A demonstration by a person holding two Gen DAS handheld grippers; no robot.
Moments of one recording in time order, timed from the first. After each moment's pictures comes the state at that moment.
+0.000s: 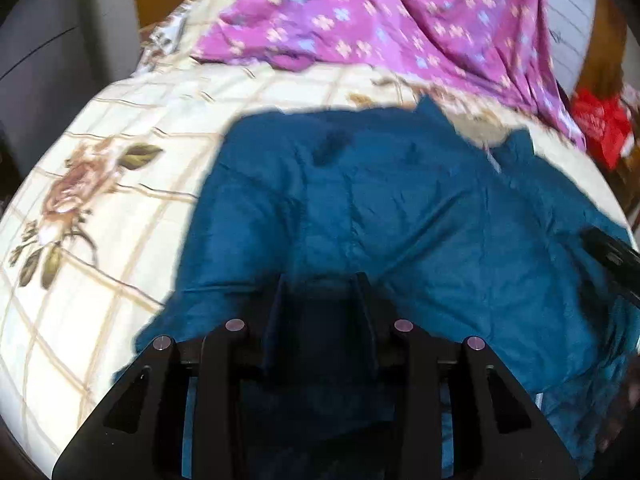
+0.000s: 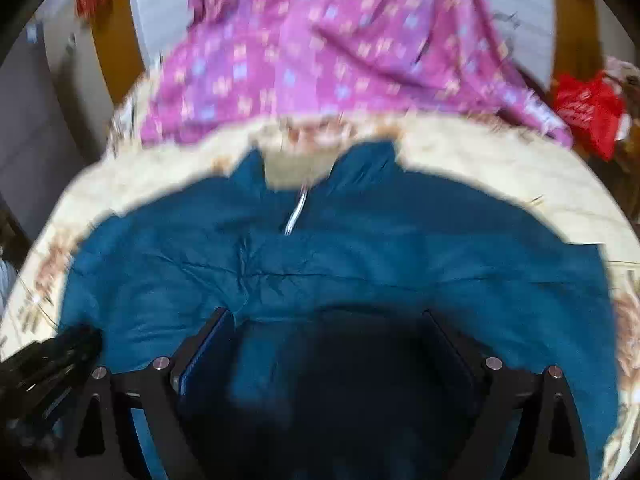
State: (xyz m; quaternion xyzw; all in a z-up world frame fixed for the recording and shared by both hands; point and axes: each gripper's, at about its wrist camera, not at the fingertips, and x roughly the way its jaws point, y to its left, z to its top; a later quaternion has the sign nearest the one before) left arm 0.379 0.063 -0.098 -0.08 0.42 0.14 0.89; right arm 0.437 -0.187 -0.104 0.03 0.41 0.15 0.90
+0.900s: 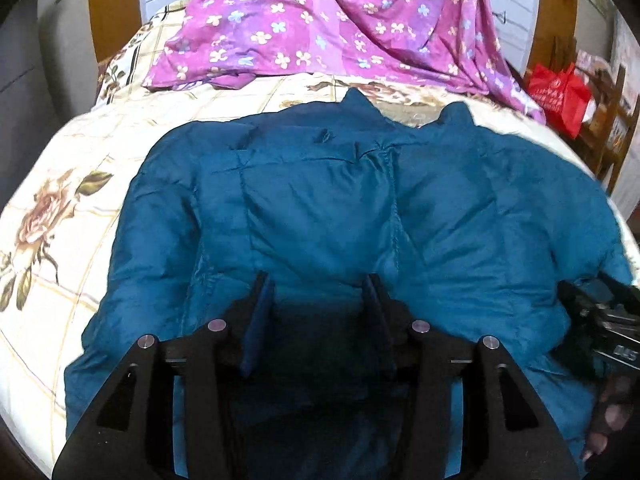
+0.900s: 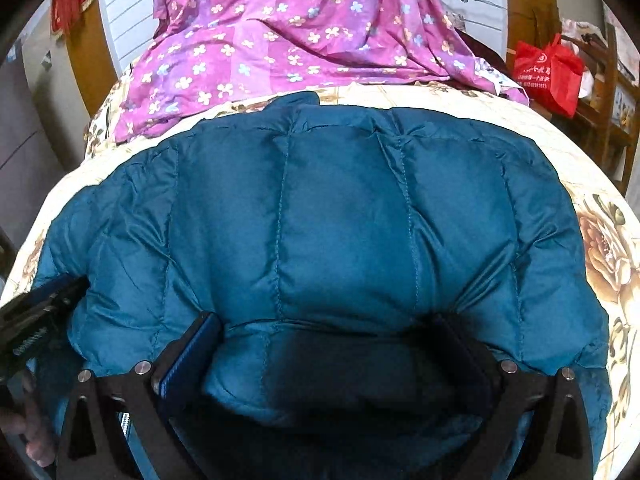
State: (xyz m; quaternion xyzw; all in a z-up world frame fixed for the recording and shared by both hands) left arm 0.370 0.018 -0.112 -0.05 0.42 0.05 0.91; right arm 0.404 -0.226 -0.150 0.04 0.45 0.11 0.89
